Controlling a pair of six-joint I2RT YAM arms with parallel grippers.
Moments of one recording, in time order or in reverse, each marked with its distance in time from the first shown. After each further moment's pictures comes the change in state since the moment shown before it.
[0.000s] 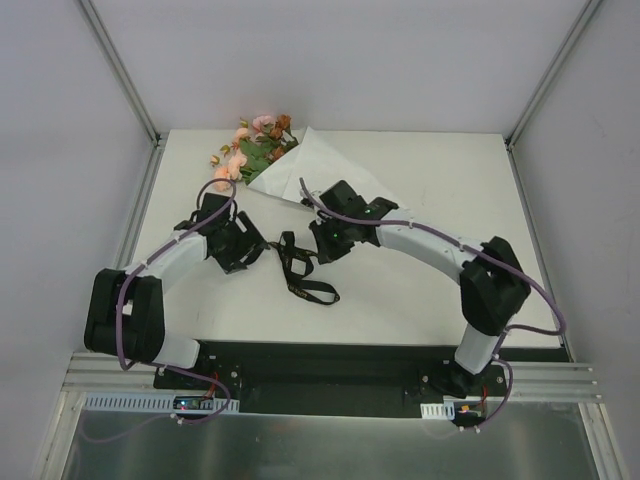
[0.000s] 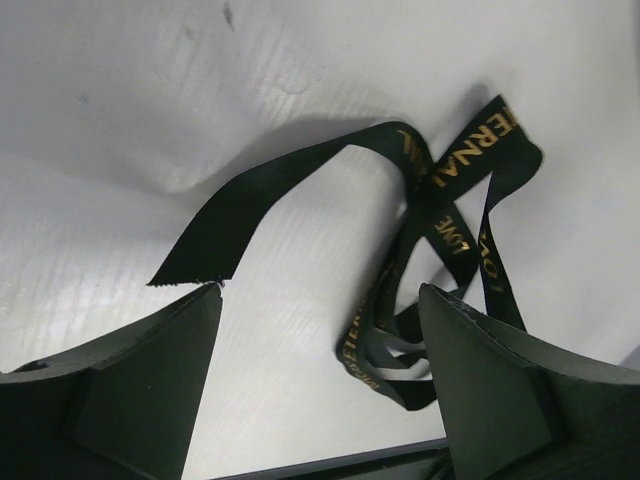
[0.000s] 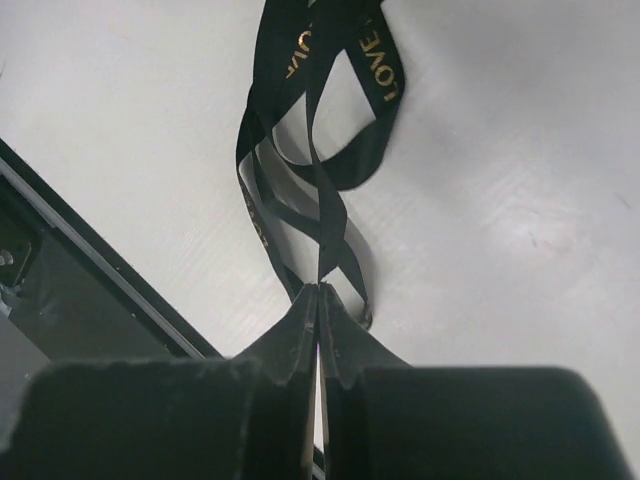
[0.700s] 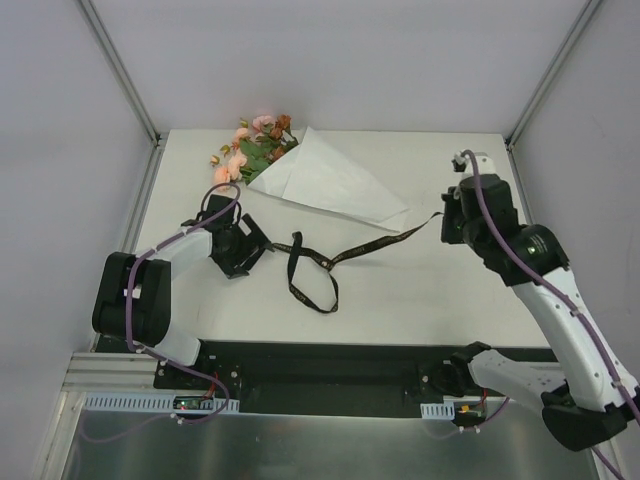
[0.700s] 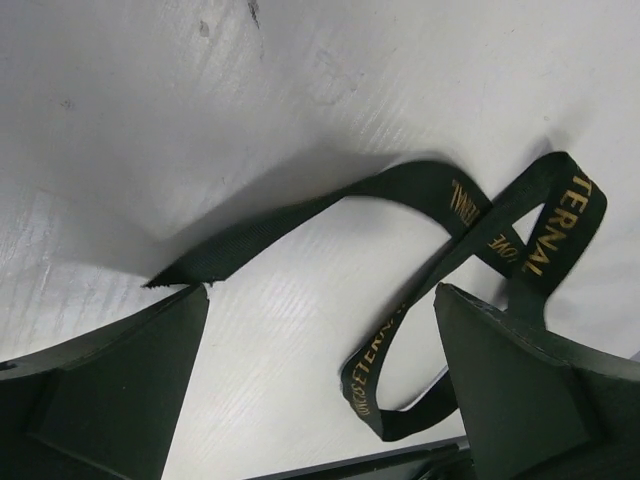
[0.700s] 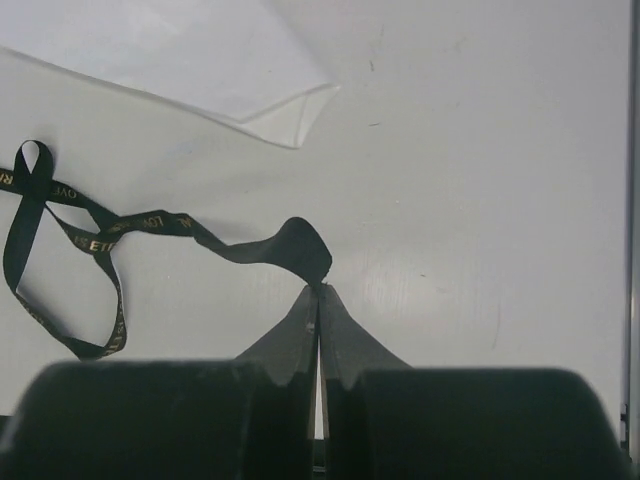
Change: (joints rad) left arm 0.008 0.088 0.001 0.033 0.006 -0.046; right arm -0.285 -0.758 -0.057 -0.358 0.595 0.049
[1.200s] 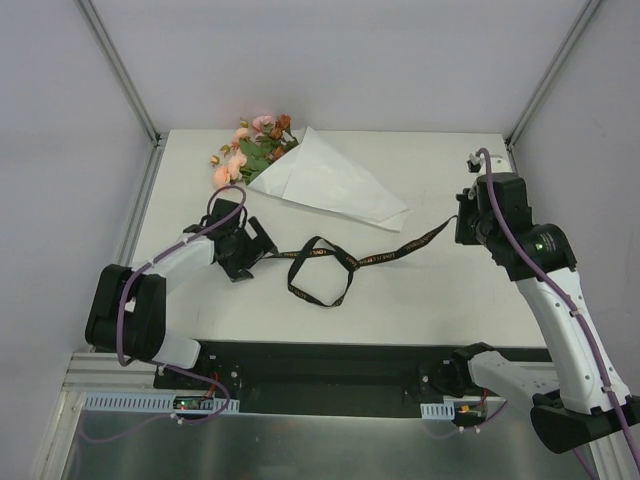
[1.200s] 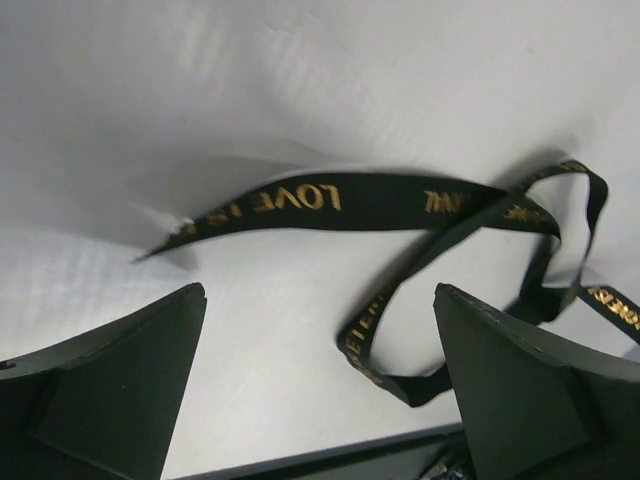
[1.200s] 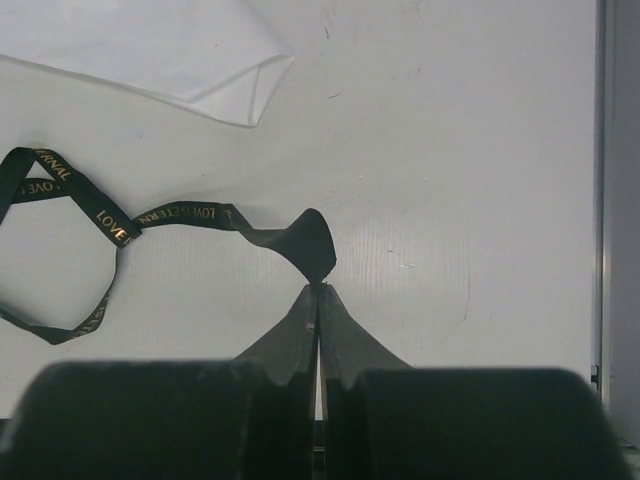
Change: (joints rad) left arm -0.047 -0.070 -0.034 -0.006 -0.009 0.017; right arm -0.188 -0.037 -0.004 -0.055 -0.056 -0.068
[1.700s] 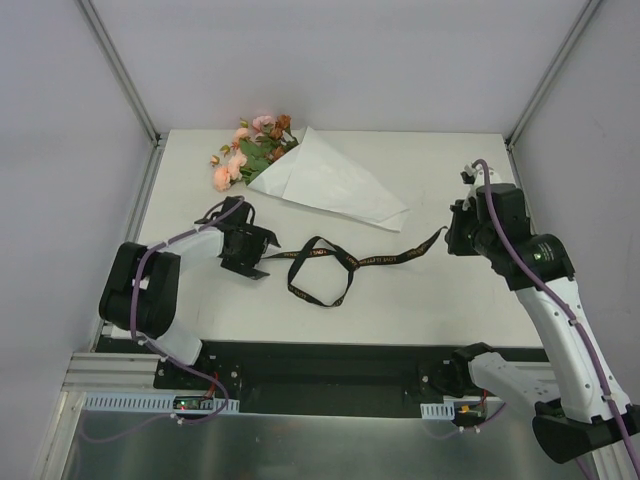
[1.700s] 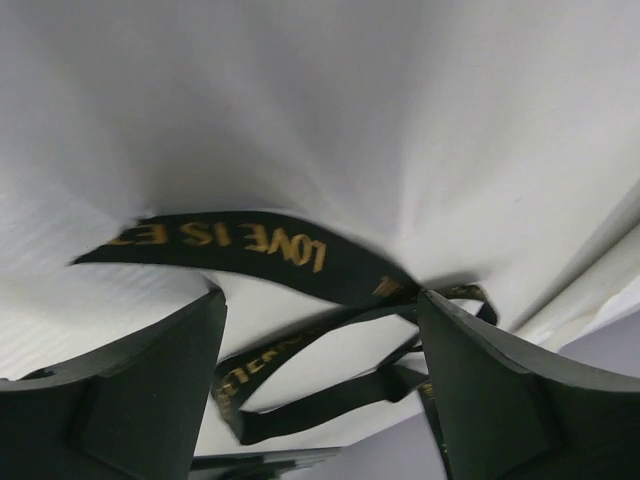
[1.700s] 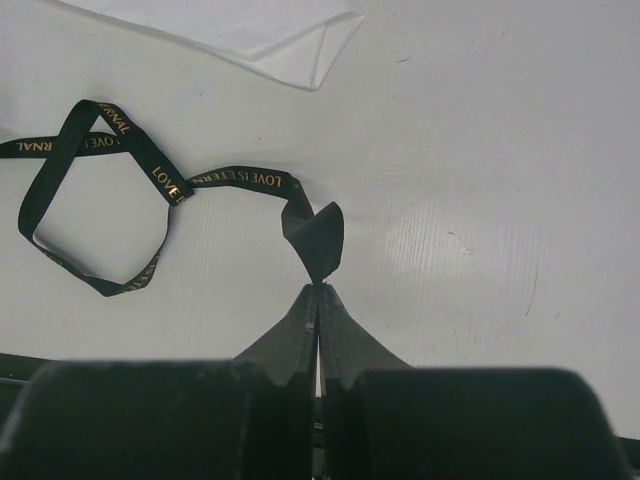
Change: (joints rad) left arm -0.042 0.085 0.024 -0.014 -0.028 -0.581; right arm -0.002 -0.051 -0.083 0.011 -0.163 0.038
